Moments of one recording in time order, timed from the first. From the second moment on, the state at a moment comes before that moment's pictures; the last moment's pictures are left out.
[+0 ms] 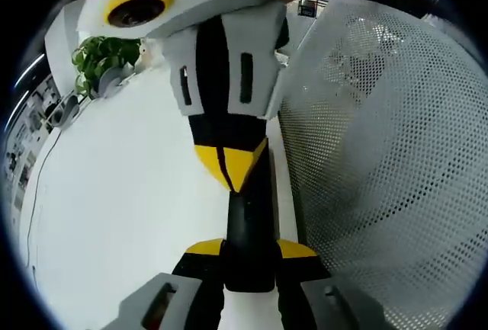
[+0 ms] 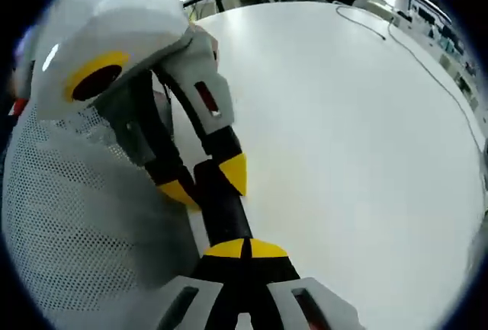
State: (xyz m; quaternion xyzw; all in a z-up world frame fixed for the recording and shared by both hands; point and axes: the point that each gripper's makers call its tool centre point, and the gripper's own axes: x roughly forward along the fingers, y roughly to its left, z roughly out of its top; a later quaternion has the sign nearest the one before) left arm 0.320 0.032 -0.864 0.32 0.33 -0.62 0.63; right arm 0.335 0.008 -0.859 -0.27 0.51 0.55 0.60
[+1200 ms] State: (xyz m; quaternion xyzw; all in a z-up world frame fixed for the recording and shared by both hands) left arm 0.321 0.033 -0.864 0.32 0.33 -0.62 0.63; right arm 0.319 0.017 -0.852 -0.29 0.42 0.53 0.67
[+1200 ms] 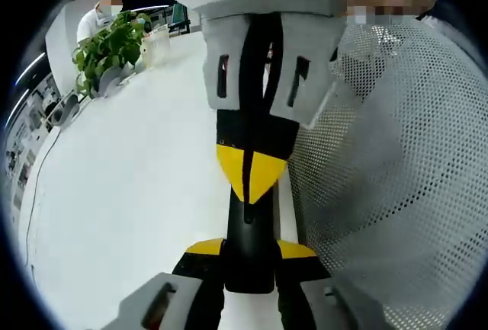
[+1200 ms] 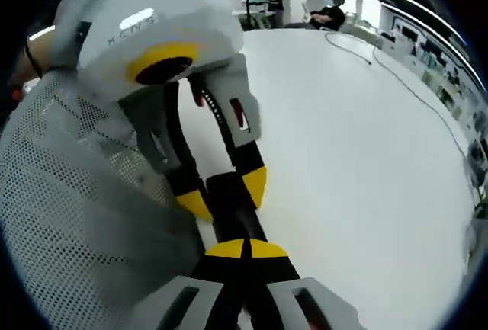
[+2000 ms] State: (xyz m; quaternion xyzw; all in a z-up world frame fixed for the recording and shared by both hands) left arm 0.321 0.033 -0.864 0.31 0.34 -0.62 0.64; right arm 0.322 0.022 -0.855 -0.35 0.38 0.54 0.67
